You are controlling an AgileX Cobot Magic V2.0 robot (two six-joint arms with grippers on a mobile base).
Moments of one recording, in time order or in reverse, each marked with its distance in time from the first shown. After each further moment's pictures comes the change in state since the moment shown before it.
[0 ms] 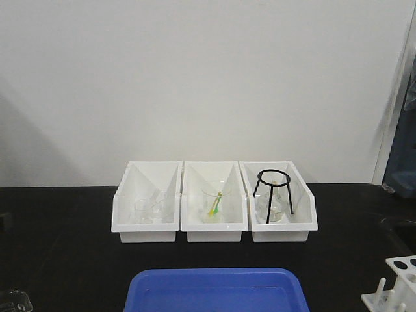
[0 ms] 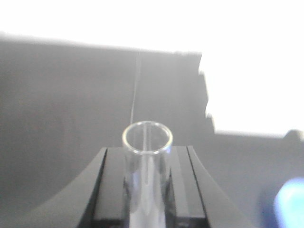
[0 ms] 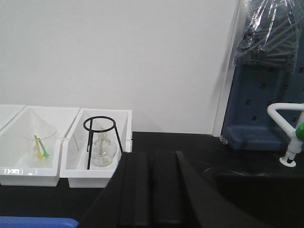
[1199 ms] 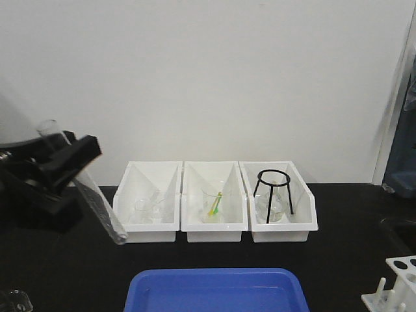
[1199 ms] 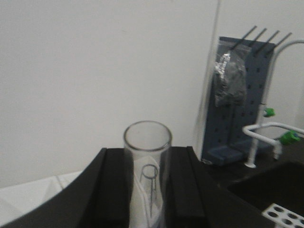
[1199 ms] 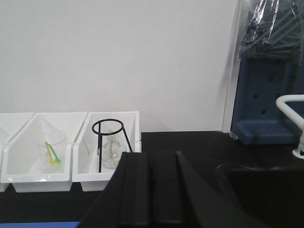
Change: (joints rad) left arm -0.511 -0.170 0.000 0.008 -0.322 -0.029; right arm 0.000 0.001 0.000 0.094 0.001 0.000
